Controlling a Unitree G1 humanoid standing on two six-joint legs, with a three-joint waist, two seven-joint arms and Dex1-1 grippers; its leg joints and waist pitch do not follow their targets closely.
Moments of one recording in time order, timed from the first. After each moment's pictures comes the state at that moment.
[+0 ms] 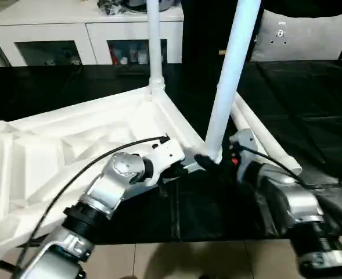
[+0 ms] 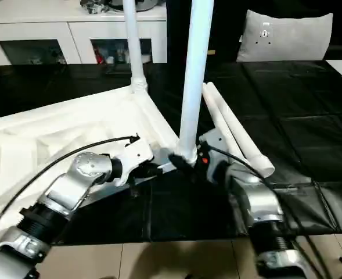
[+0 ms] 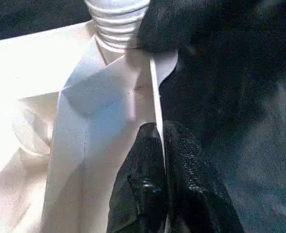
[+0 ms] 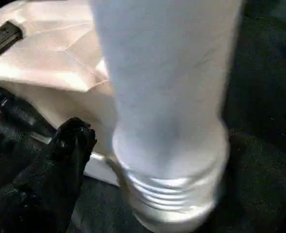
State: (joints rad) left arm -0.54 0.31 -0.40 0.34 0.11 0.26 -0.95; right arm -0.39 -0.36 0.05 0.36 0.20 0.28 0.85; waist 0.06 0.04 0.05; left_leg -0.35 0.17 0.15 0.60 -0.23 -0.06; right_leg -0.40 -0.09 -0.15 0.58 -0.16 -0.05
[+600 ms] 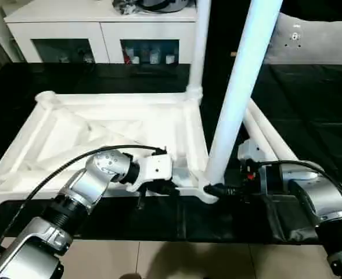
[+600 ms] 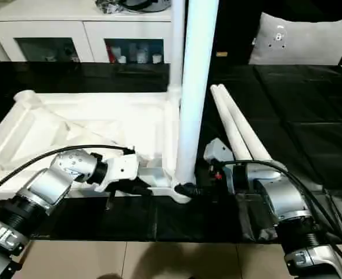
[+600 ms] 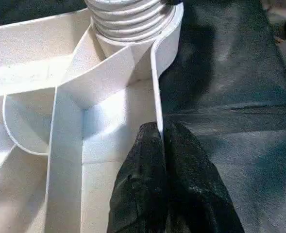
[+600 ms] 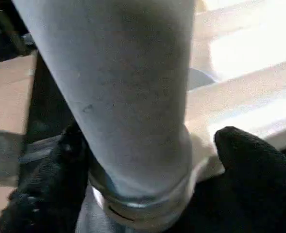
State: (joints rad) left arm -0.57 0.43 -0.47 0.39 0.08 0.03 -1.27; right arm -0.40 -0.50 0.18 0.35 0.21 0.20 1.27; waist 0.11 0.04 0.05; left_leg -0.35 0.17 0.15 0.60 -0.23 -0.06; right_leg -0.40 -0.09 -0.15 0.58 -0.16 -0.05
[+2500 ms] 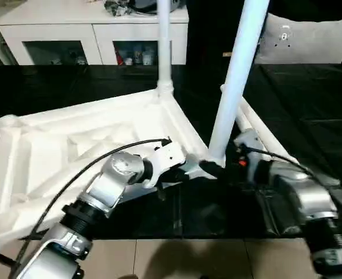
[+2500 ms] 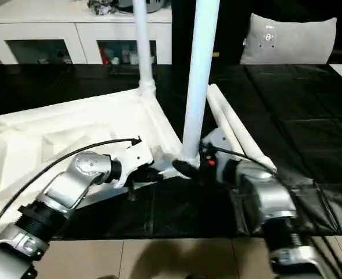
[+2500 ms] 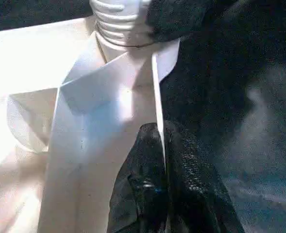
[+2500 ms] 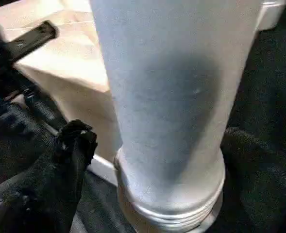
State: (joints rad) left arm -0.54 0.31 -0.41 0.33 0.10 0.30 -1.01; right arm -0.40 -0.40 0.08 0.37 0.20 0.27 0.96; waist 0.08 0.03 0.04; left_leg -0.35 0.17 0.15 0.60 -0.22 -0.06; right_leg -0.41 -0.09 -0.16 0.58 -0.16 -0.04
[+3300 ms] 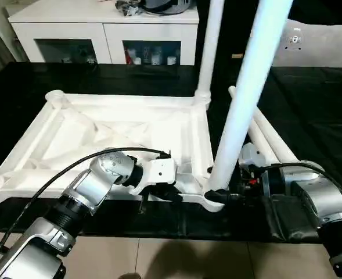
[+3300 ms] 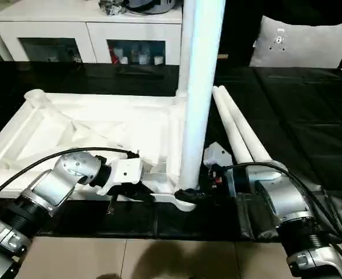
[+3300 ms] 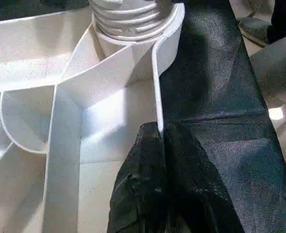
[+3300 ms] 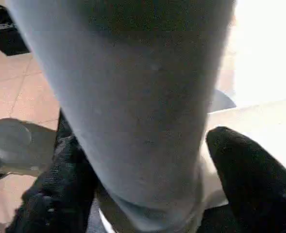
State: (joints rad) left arm -0.57 0.41 -0.49 0.38 0.07 0.06 -1.28; right arm -0.39 -0.52 0.19 0.33 0.23 0.17 1.33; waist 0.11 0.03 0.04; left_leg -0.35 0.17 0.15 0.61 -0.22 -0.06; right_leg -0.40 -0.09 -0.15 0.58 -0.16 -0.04
